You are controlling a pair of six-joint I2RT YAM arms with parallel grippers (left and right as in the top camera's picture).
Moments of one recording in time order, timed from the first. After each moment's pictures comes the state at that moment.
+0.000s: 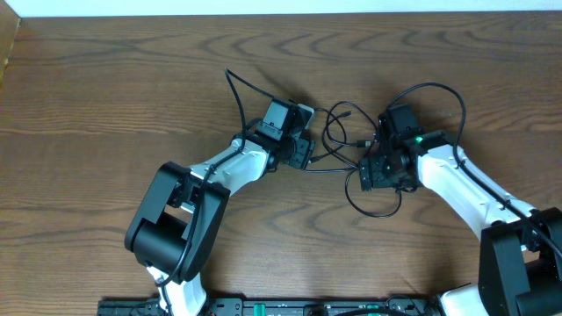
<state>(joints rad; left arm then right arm) -0.48 1.91 1.05 -0.18 0.18 -0.07 0.31 1.64 0.96 -0.72 -0.03 0.24</state>
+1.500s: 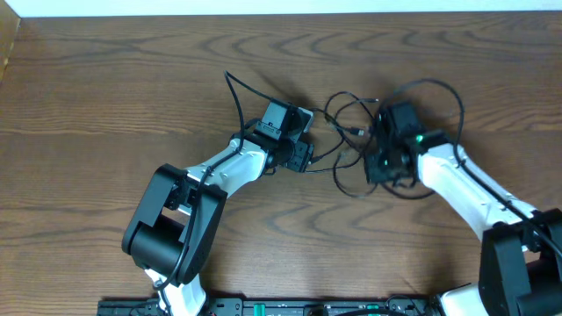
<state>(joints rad) -0.48 1.89 1.05 -0.24 0.21 -0.07 0.31 1.63 1.02 -0.68 -0.11 0.18</state>
